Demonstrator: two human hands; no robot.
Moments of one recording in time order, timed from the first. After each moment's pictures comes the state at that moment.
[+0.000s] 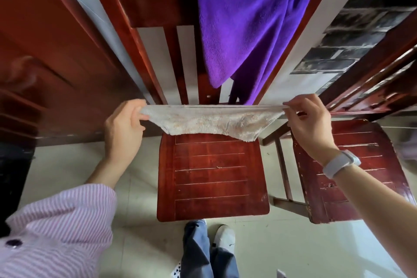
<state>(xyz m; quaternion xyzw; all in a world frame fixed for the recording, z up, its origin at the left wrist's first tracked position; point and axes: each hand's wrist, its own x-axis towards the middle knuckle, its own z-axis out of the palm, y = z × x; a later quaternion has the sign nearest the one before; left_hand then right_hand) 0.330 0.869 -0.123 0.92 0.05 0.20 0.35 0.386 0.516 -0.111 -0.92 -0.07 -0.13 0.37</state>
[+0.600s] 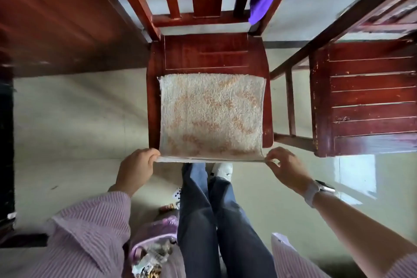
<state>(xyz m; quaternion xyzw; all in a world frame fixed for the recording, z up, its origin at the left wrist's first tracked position) 0.125 0.844 -0.297 0.95 0.10 -0.24 0.20 0.178 0.473 -0.288 -0.92 -0.01 0.32 0.24</state>
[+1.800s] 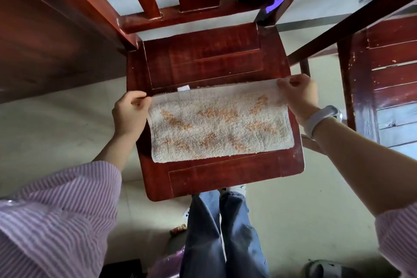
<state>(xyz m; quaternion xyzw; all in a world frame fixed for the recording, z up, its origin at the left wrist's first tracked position) 0.328 0.866 -0.391 0.88 0.28 -0.07 0.38 0.376 0.535 -0.380 -0.87 0.30 0.11 0.37</state>
